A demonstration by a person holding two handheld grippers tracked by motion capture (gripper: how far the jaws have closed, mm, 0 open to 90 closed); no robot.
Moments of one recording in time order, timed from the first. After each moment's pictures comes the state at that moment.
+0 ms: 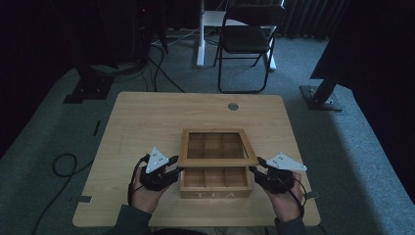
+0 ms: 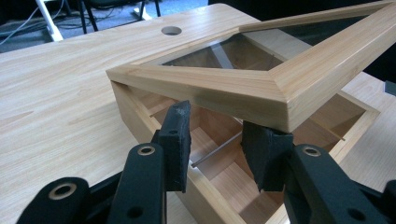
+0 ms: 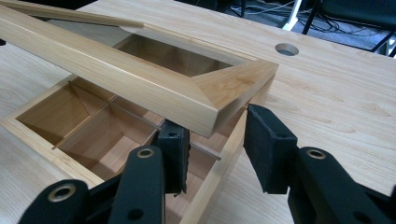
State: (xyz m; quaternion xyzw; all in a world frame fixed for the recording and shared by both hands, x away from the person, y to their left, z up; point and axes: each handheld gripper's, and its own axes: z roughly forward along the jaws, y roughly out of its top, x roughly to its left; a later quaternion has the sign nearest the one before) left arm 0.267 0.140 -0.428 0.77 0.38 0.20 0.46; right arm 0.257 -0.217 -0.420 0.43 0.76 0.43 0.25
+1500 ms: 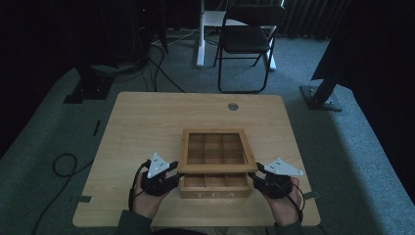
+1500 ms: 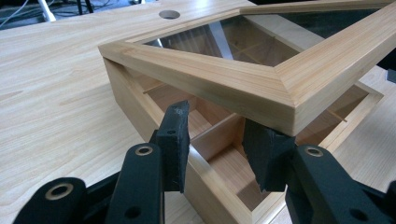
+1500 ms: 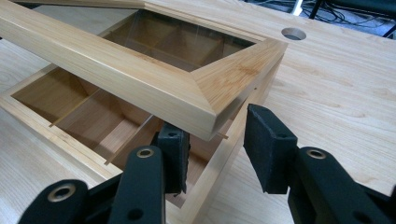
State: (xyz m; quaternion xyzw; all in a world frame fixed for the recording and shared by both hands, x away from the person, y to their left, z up) left arm 0.260 0.140 -0.444 0.78 0.39 0.19 0.45; right arm 0.252 -0.216 -0.437 0.43 0.76 0.42 0.24
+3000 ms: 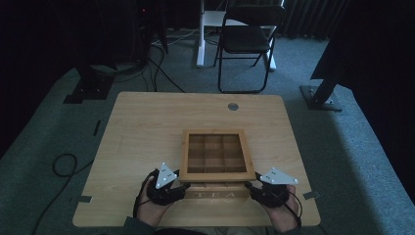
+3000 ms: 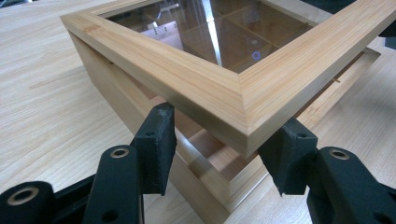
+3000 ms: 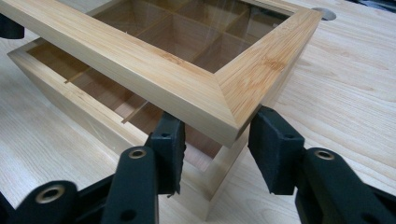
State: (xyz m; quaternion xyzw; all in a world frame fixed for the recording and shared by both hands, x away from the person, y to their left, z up) left arm 0.247 0.126 -0.469 0.80 0.37 0.18 0.43; right arm 0.239 -0.214 -0.462 0.40 0.79 0.41 0.22
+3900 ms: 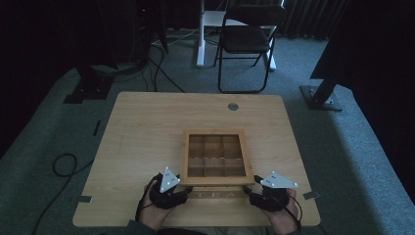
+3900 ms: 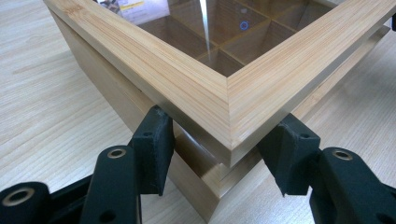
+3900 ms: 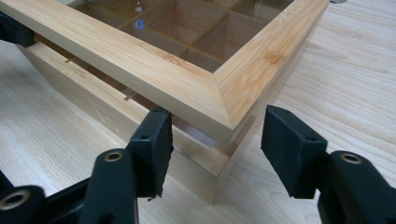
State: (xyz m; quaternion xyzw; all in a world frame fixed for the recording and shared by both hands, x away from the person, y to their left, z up) left arm 0.243 0.120 -0.484 0.81 0.37 0.18 0.42; right arm 0.233 -0.218 -0.475 0.41 0.79 0.41 0.20
